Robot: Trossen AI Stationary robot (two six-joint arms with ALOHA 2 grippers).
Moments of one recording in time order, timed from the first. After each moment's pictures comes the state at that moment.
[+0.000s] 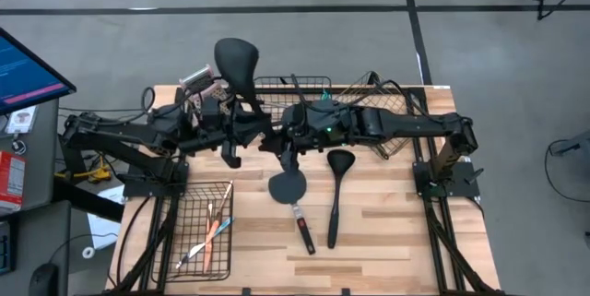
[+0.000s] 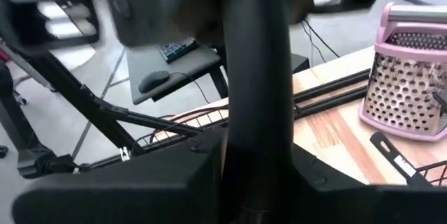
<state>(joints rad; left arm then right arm) -0.16 1.10 1.06 0.33 -0.34 -0.21 0.10 1.78 1.94 -0.47 0.07 0.39</state>
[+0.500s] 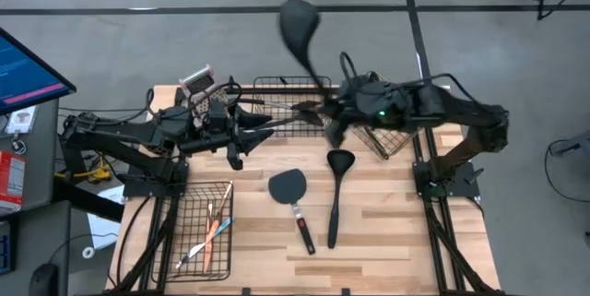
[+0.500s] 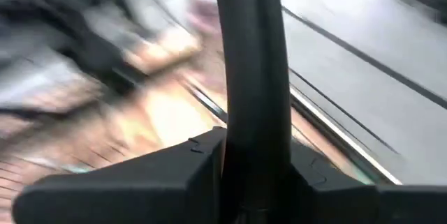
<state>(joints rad) -0.16 1.08 1.06 0.14 -0.37 -0.28 0.09 1.53 1.95 -1.02 0.52 0.42</state>
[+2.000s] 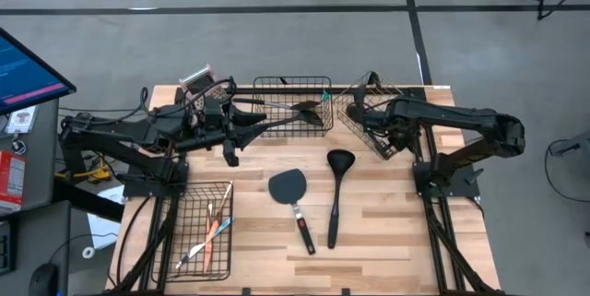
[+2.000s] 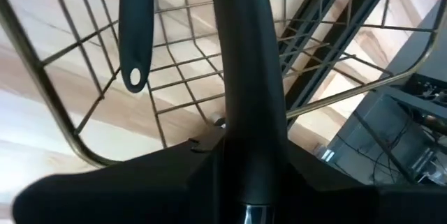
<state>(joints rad) -0.16 1.04 1.06 0.08 -0.40 -0.29 -0.32 1.35 1.06 -1.57 0.26 0.70</state>
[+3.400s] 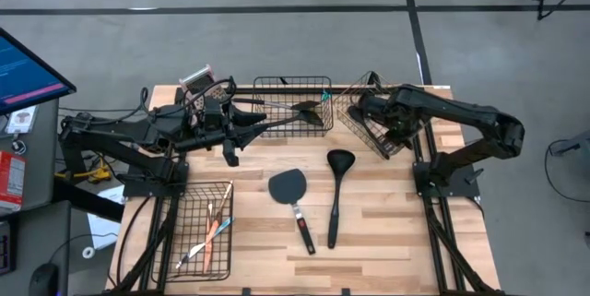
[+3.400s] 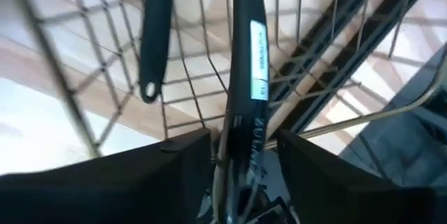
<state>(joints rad) -0.16 1.04 1.06 0.09 -0.40 -0.30 -0.45 1.36 1.11 -1.54 0.21 0.49</state>
